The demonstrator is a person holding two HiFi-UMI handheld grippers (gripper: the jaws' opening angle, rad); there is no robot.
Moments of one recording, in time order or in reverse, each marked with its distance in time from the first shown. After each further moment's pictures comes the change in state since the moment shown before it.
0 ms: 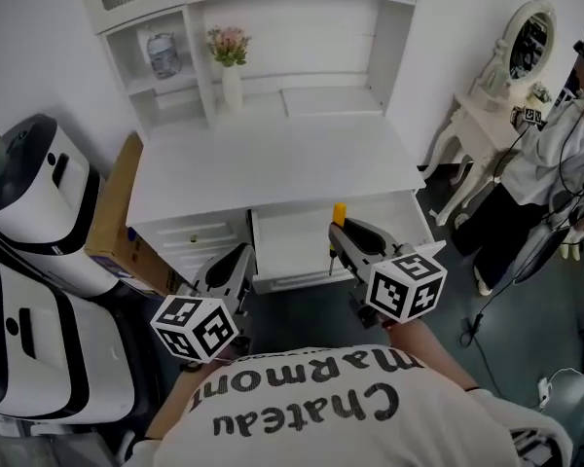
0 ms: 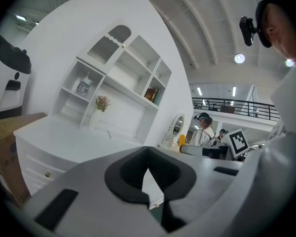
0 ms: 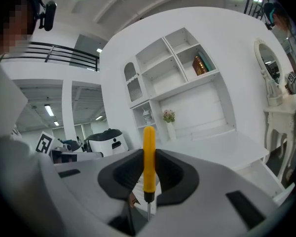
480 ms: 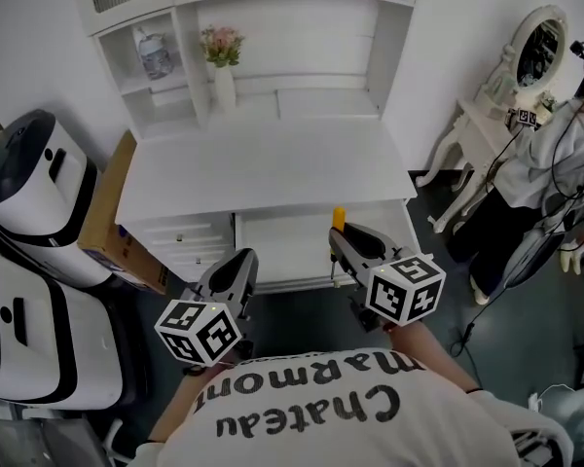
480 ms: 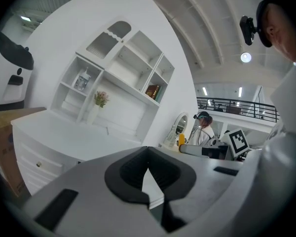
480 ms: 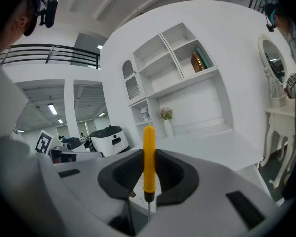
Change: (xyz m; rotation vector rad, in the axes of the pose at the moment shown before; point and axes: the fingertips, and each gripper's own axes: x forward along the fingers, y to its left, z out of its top) left arm 0.045 -0.044 -0.015 -0.039 0.007 0.049; right arm -0.021 -0.056 0.012 -0.012 0.059 0.038
